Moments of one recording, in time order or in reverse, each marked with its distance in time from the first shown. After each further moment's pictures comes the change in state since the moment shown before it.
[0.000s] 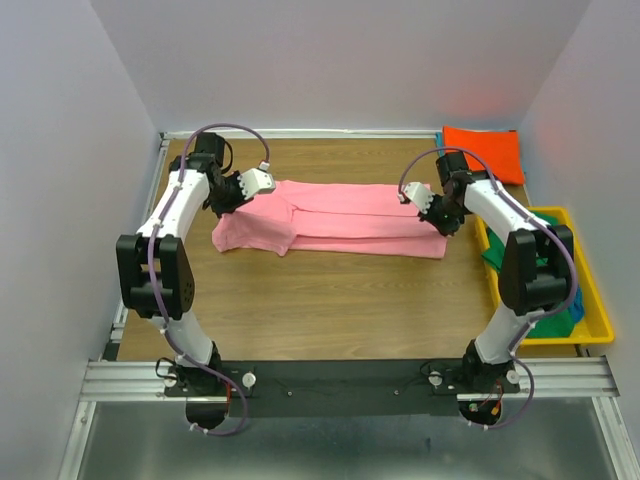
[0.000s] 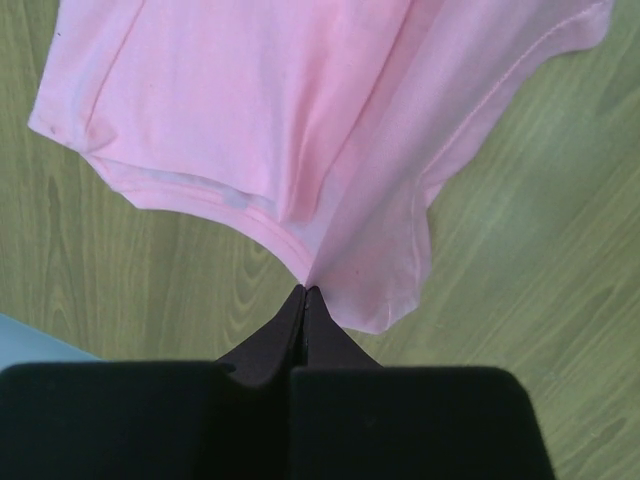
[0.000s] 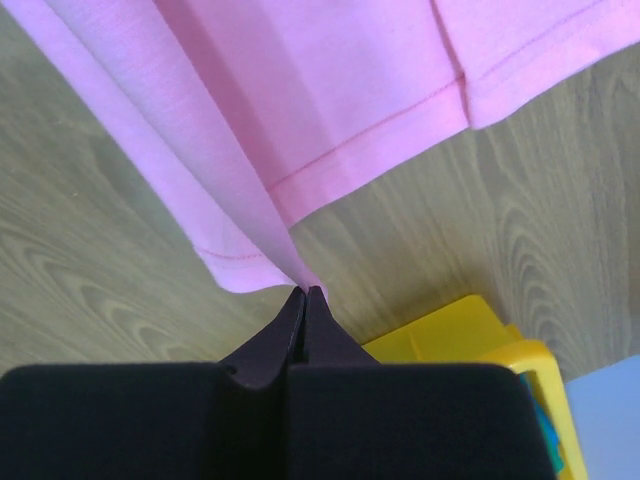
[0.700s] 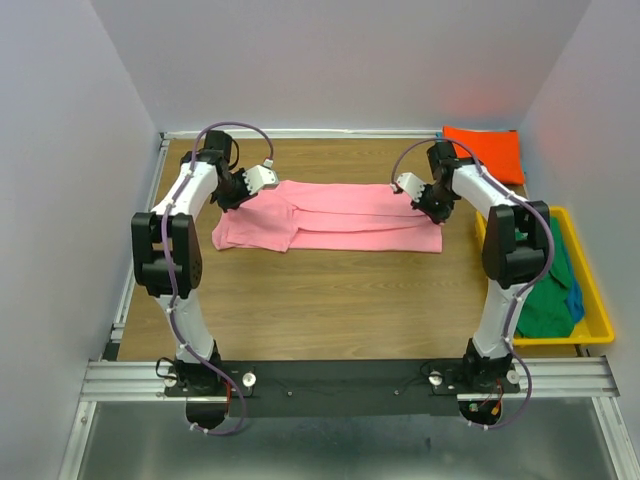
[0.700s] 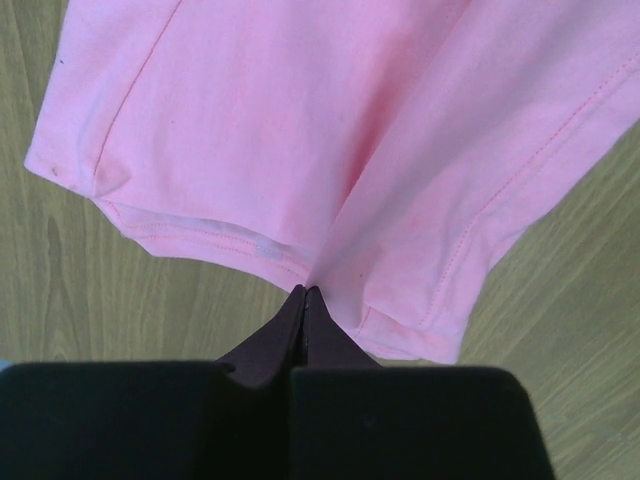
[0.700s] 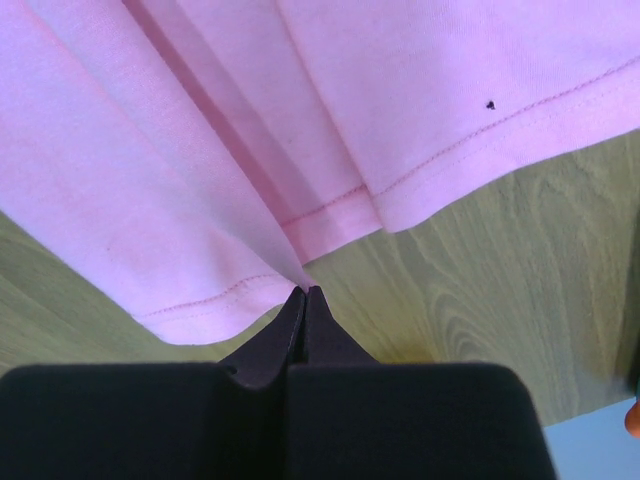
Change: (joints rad) left arm 0.000 0.200 0.114 0.060 -0.013 -0.008; right arm -0.005 0.251 0.227 0.000 0.001 -0.039
